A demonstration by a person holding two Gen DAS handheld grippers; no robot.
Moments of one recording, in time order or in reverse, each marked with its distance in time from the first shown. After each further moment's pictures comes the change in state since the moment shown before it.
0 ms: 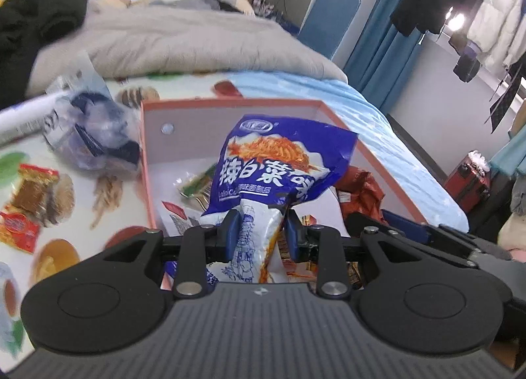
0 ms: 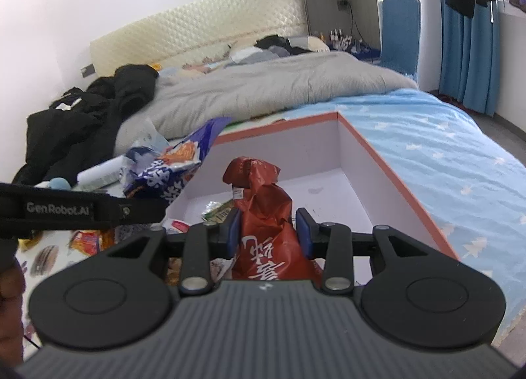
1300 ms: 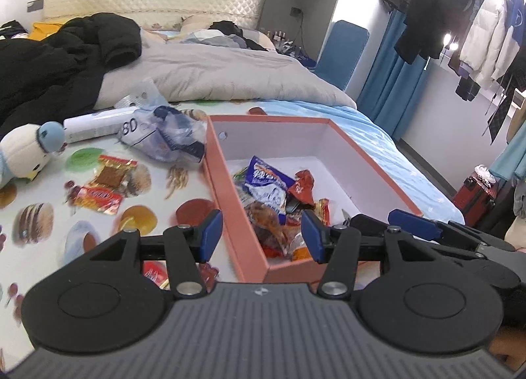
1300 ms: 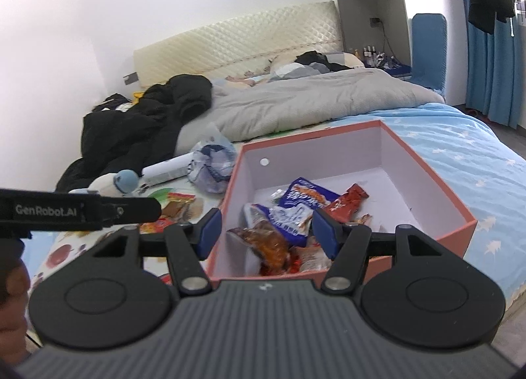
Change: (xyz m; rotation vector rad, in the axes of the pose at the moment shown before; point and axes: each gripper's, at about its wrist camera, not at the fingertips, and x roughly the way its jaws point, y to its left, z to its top) left arm -0.187 0.006 -0.094 0.013 -0.153 0.099; right arm -0.103 0.061 -0.029 -0.036 -0.062 0.128
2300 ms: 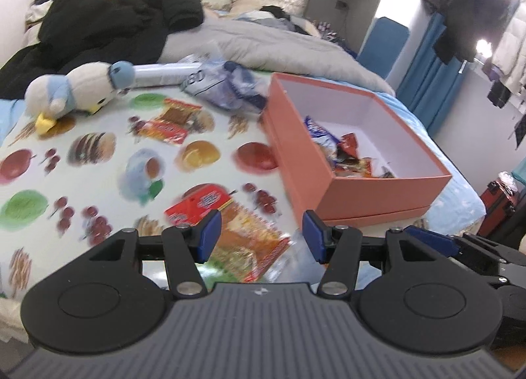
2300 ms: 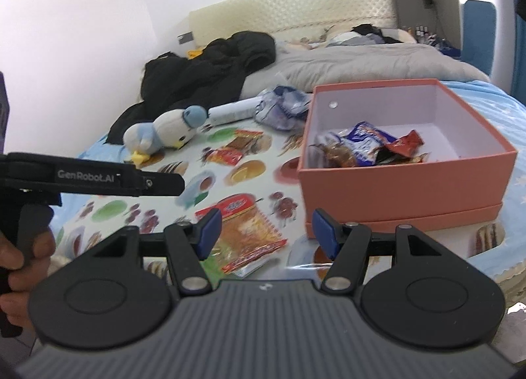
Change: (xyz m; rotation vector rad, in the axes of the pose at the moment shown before) left arm -0.064 0.054 -0.090 -0.114 0.046 0.122; right arm -0.048 0.056 -0.076 -0.098 0.116 0.168
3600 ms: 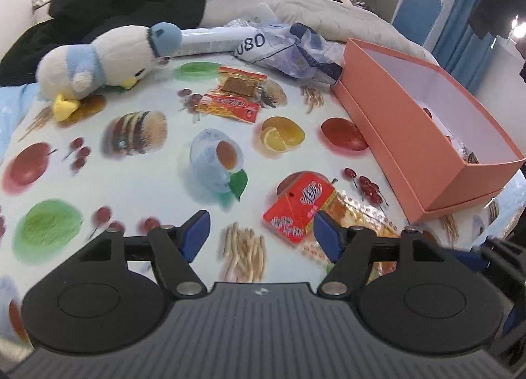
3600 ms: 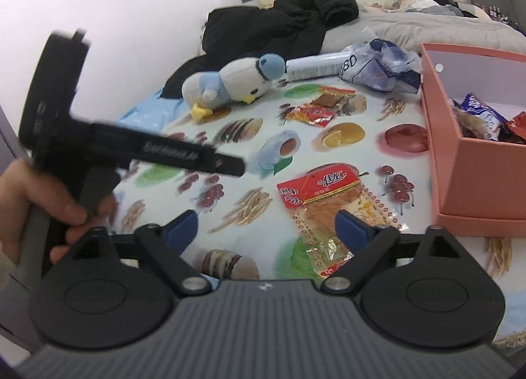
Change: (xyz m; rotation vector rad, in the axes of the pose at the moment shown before) left arm 0.093 0.118 0.018 0.037 0.112 0.068; right arm 0.100 0.075 -0.017 -0.085 0.135 0.210
